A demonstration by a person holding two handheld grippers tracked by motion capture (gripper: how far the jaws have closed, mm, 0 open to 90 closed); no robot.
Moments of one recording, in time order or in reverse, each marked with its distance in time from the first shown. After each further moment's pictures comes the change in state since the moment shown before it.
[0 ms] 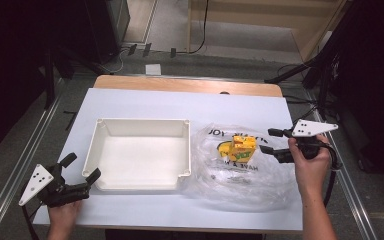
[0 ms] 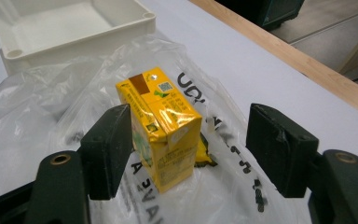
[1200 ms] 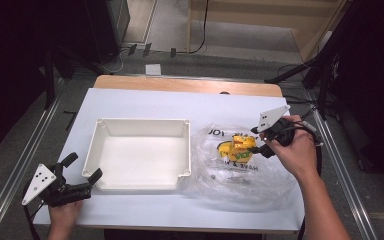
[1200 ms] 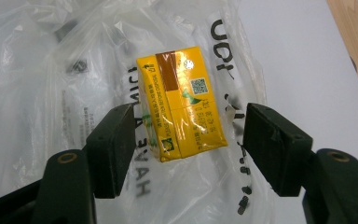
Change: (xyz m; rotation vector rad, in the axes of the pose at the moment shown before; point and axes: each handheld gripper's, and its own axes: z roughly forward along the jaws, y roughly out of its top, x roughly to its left) left arm -0.002 0.000 0.002 0.014 0.005 0.025; right arm 0.013 0.064 0.045 0.450 0.089 -0.328
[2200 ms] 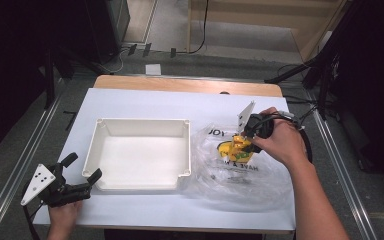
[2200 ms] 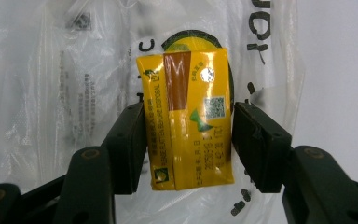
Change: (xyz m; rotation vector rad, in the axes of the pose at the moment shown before) left arm 0.001 0.000 -0.001 -0.004 -0.006 -0.005; right arm -0.010 0.039 0.032 0.292 0.116 -0.130
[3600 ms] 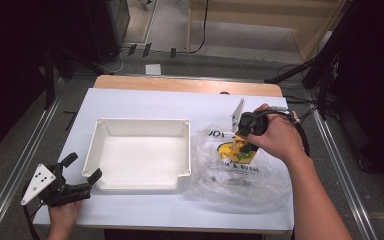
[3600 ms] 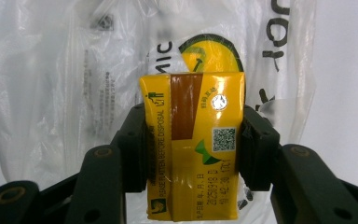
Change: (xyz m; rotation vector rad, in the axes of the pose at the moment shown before) left arm 0.000 0.000 0.000 0.002 0.001 0.002; right arm 0.001 0.021 -0.009 0.085 0.083 -0.036
